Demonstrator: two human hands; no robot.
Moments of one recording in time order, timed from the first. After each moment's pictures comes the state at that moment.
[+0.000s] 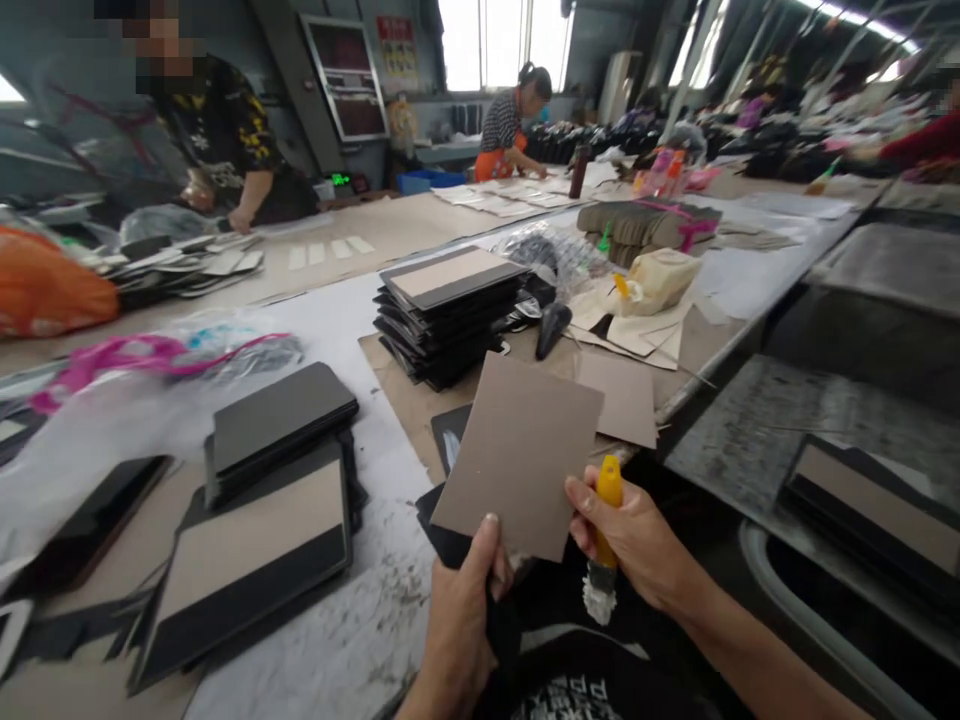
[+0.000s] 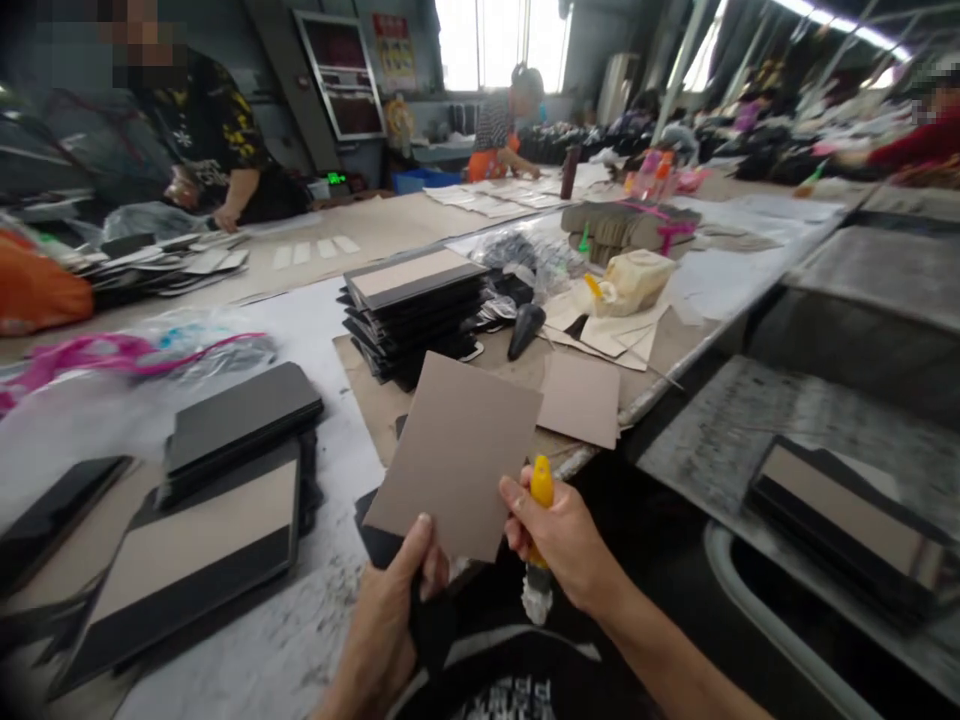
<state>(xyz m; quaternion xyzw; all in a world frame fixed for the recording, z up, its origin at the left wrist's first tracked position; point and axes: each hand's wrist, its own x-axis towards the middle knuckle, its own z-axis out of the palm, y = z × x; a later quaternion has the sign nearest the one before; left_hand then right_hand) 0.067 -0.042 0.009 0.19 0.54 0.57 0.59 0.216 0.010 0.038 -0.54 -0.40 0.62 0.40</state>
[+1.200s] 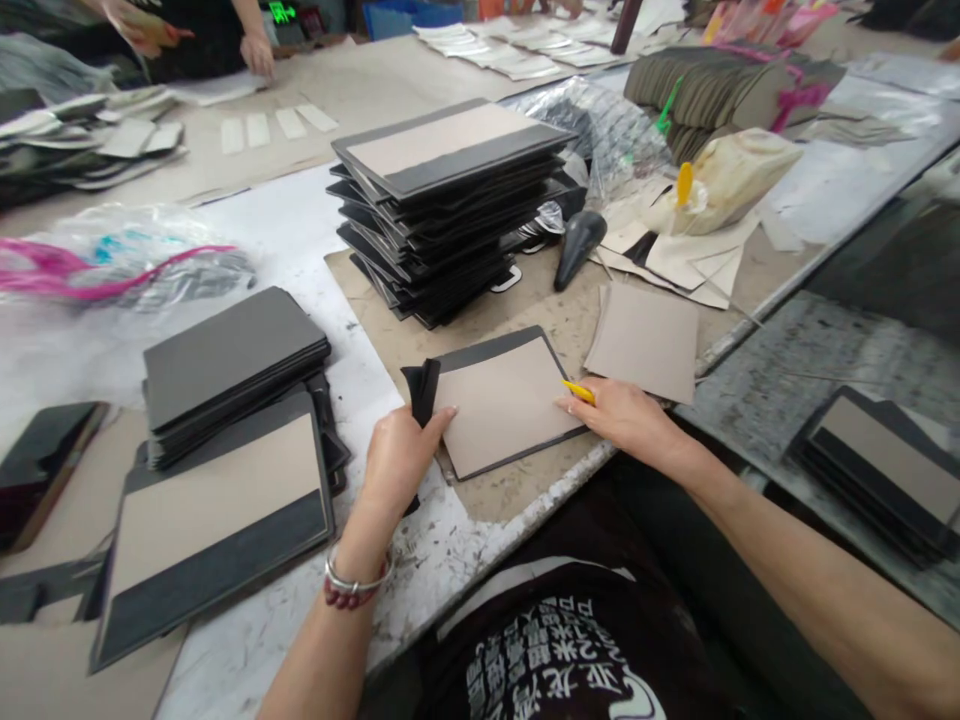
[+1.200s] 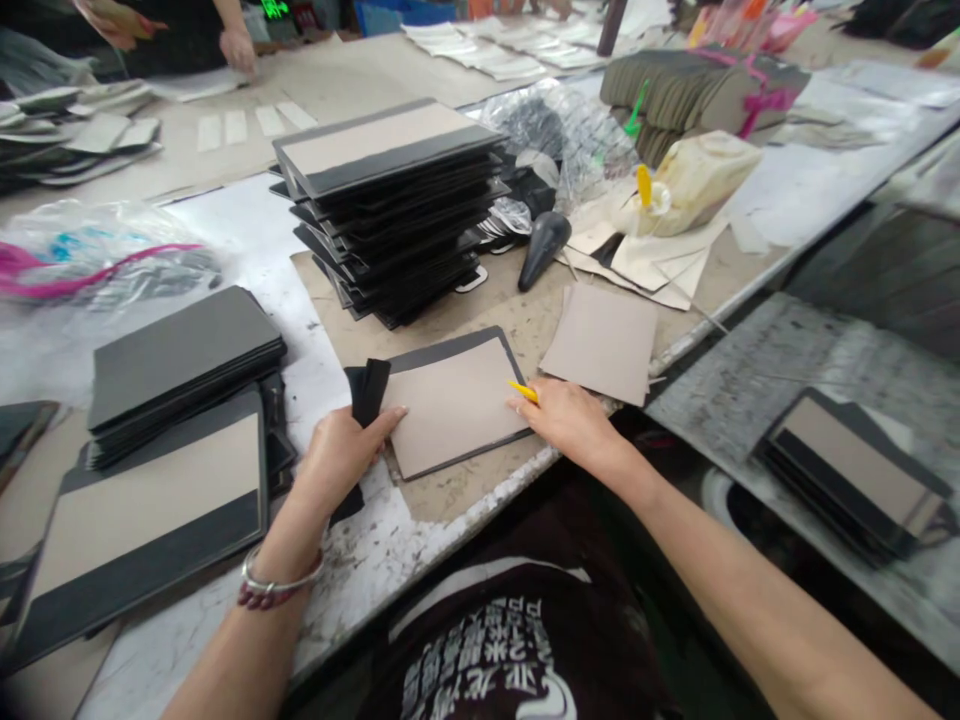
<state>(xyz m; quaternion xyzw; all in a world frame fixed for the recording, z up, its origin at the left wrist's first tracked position) -0.020 0.058 -0.006 0.50 0.79 0.16 0.30 0.230 0.111 0.004 -0.63 -0.75 0.19 -0.06</state>
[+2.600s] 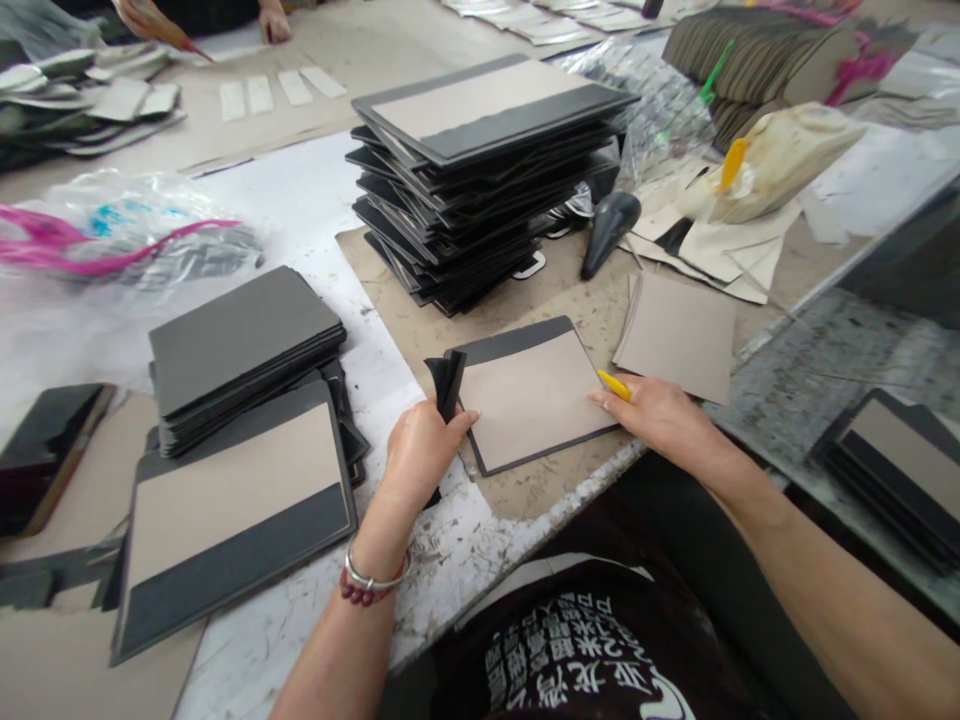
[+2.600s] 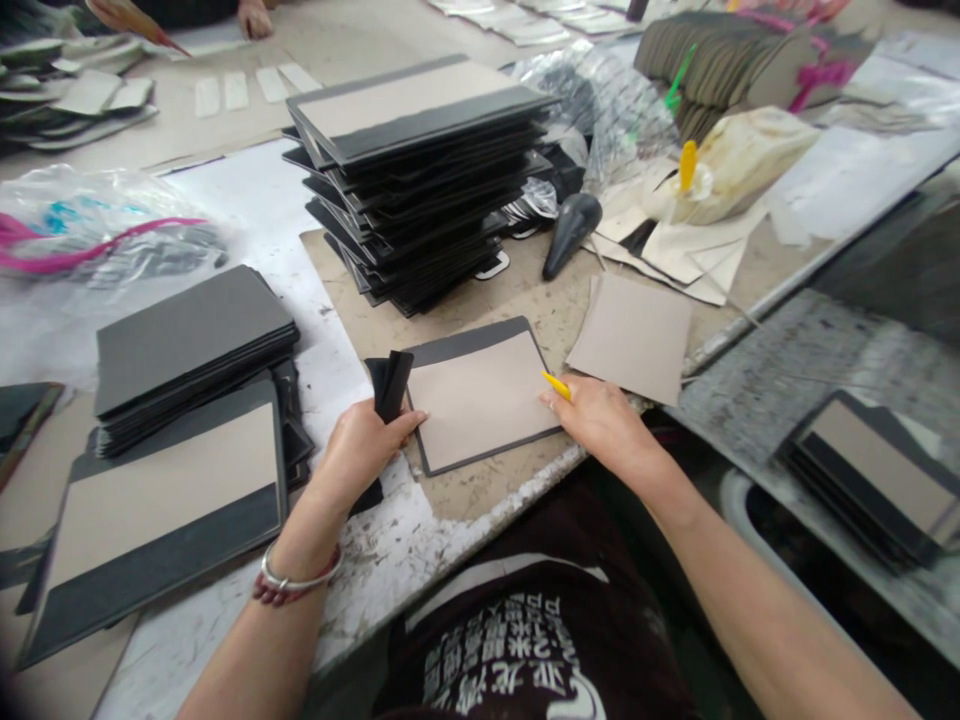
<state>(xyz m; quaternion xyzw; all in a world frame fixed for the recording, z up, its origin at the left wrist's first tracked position) -0.026 0.062 -0.015 0.52 0.77 0.14 0.33 0.229 0.110 -0.003 -0.65 -0.74 0.16 -0.07</state>
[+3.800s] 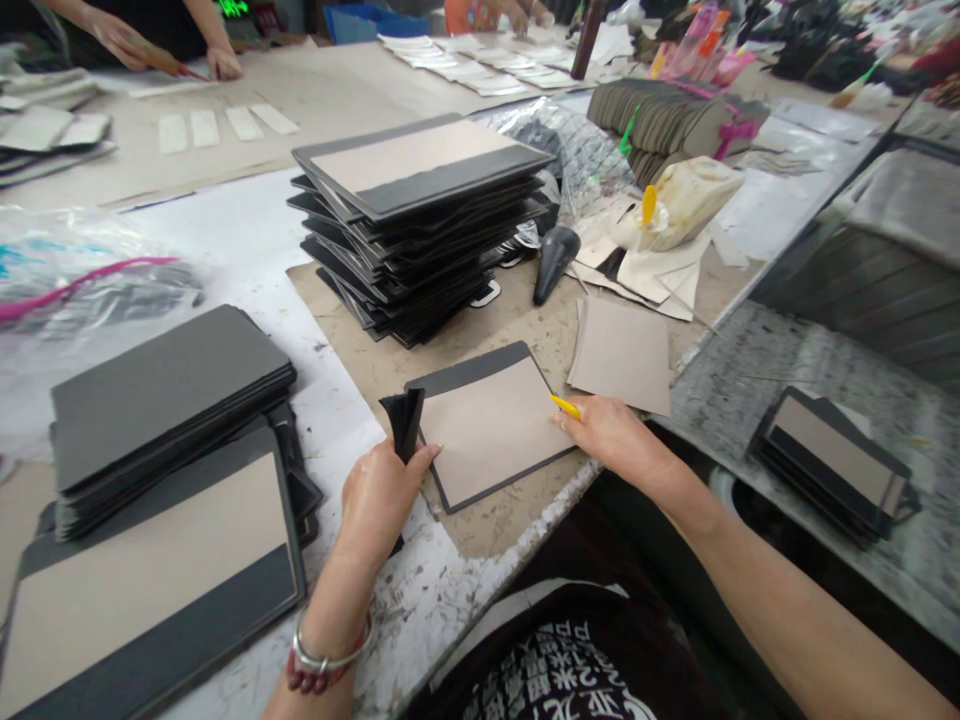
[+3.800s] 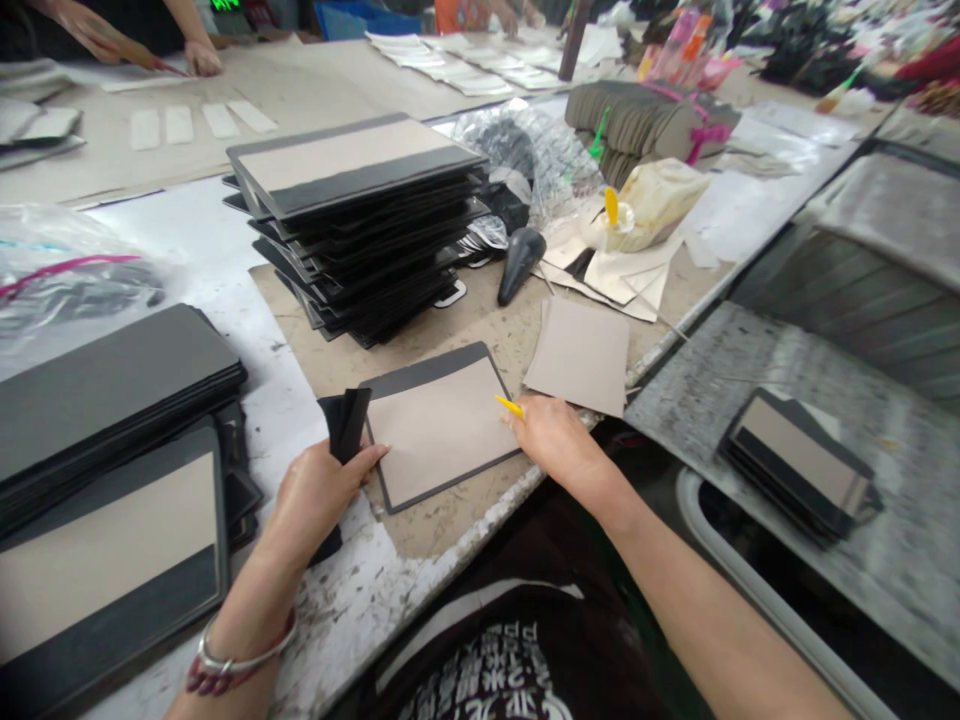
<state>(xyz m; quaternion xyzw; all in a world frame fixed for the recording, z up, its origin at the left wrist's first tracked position) -0.025 0.061 -0.013 0.51 0.79 0.08 0.31 0.222 0.110 0.009 -0.62 -0.76 0.14 -0.09</state>
